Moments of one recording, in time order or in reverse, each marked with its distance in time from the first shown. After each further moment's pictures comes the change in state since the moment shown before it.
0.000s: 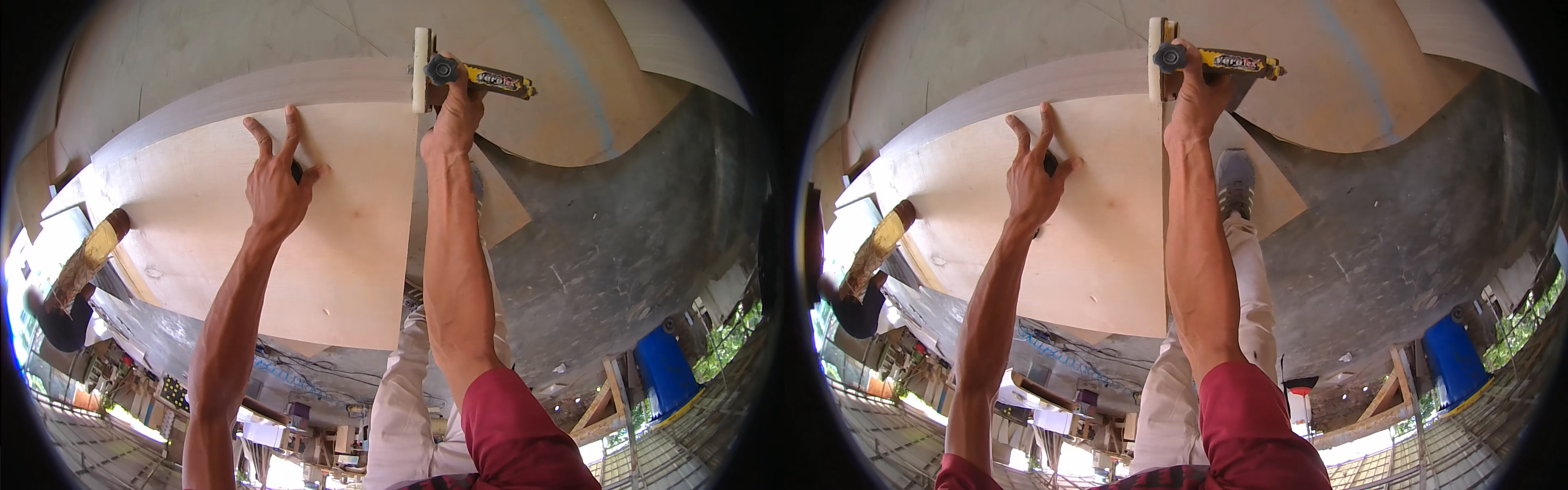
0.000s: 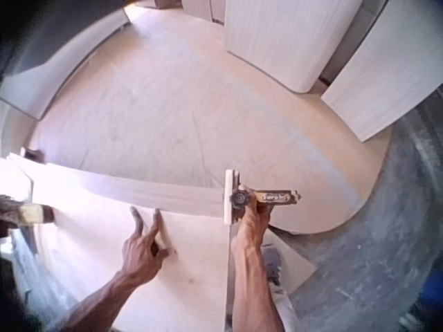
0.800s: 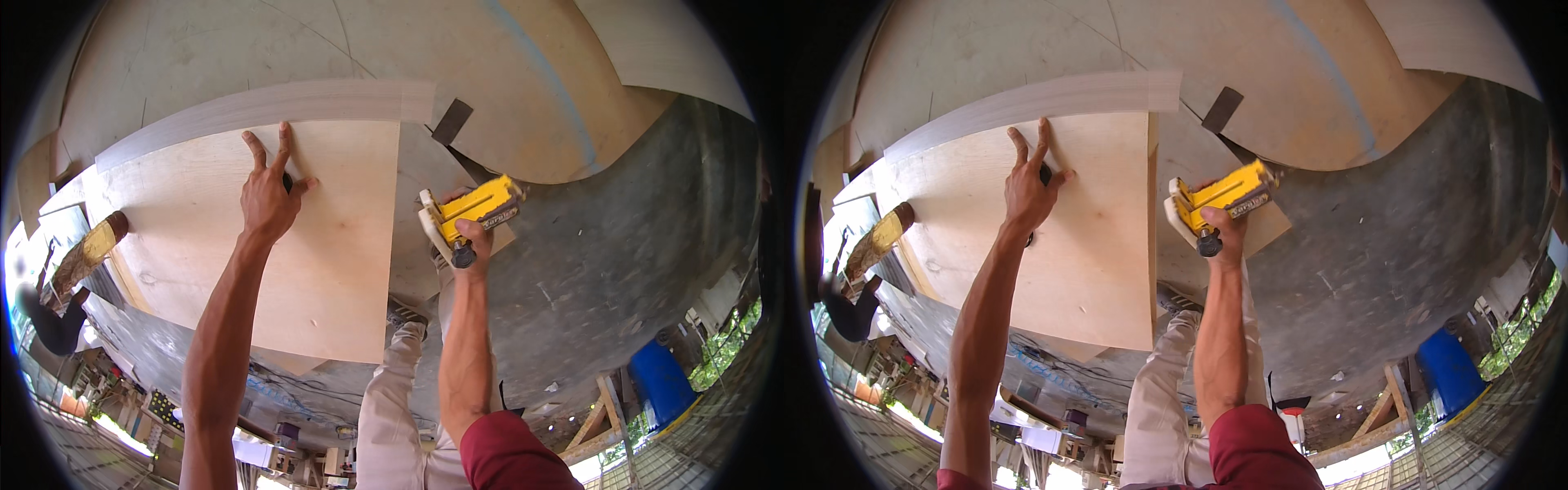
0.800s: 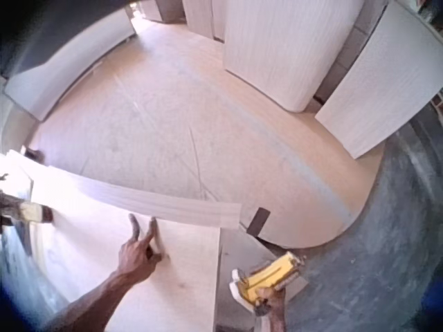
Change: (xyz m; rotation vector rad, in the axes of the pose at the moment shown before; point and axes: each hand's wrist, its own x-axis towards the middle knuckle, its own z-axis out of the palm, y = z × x) left_hand -0.004 -0.003 0.001 0.059 0.028 -0.011; right_hand -0.099 -0.030 -0.140 0.093 -0.231 0.188
